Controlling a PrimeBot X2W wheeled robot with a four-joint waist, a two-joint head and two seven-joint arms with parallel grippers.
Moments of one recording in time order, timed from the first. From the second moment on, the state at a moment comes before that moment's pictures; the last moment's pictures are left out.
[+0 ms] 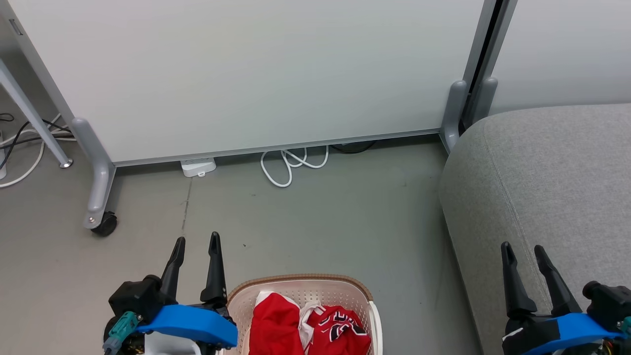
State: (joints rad) left arm -0.06 0.06 -0.17 0.25 -0.40 -0.03 -0.18; right arm 0.02 -0.05 -0.08 0.14 0.35 0.13 -0.12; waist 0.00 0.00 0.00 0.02
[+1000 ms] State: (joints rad) left arm -0.06 0.05 -0.18 0.30 -0.29 -0.04 -0.24; right arm 0.03 -0.05 -0.09 0.13 0.12 0.13 -0.16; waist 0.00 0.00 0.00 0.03
